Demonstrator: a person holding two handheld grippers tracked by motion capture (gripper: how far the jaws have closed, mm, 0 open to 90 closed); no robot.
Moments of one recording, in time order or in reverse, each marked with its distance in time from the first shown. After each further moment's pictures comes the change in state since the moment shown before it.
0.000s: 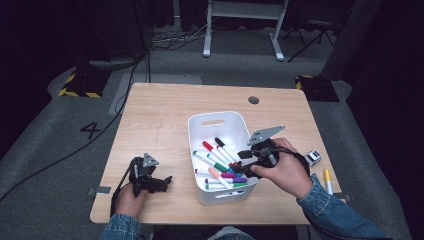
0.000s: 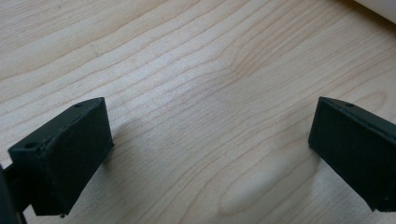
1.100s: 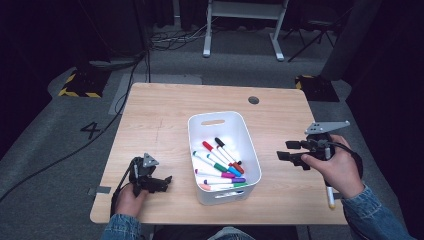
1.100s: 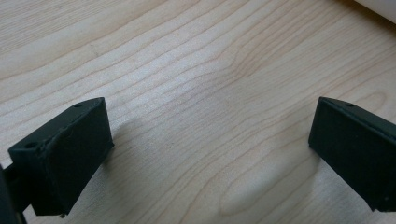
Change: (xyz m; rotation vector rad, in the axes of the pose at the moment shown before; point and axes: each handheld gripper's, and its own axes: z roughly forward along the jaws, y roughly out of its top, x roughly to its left) left arm 0.000 0.000 0.000 0.000 0.000 0.000; right arm -0.058 -0.059 -0.089 -0.106 -0.169 0.182
